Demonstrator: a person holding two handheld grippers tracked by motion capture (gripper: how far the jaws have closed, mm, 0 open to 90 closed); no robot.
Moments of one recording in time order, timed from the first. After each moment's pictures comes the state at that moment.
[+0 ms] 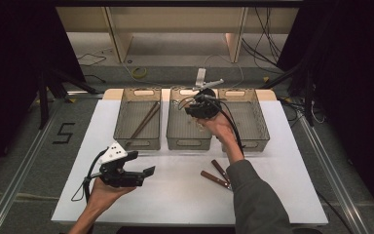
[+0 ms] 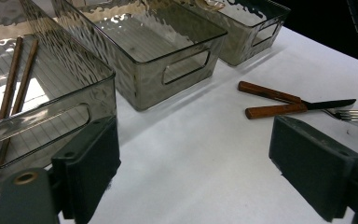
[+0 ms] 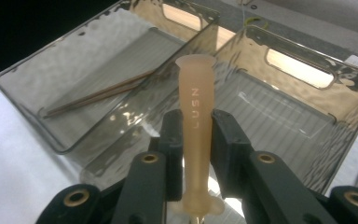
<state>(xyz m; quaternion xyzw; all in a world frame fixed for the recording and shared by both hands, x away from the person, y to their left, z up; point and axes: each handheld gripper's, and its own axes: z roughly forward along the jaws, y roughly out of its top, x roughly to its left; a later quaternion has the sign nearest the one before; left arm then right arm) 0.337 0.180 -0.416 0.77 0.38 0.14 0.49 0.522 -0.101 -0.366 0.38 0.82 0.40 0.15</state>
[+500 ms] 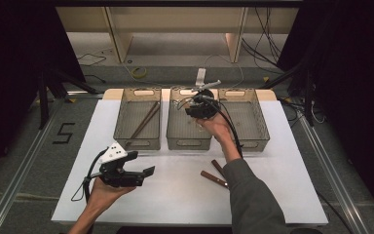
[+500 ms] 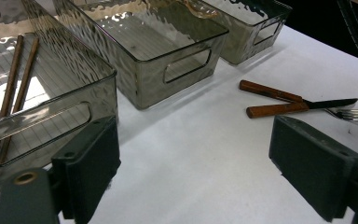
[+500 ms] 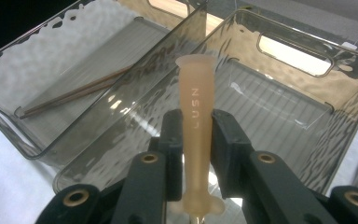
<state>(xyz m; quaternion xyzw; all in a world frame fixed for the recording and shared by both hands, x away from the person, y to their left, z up) 0.338 0.181 -0.416 0.77 0.38 0.14 0.49 0.532 -0.097 -0.379 0.40 0.82 0.38 0.15</state>
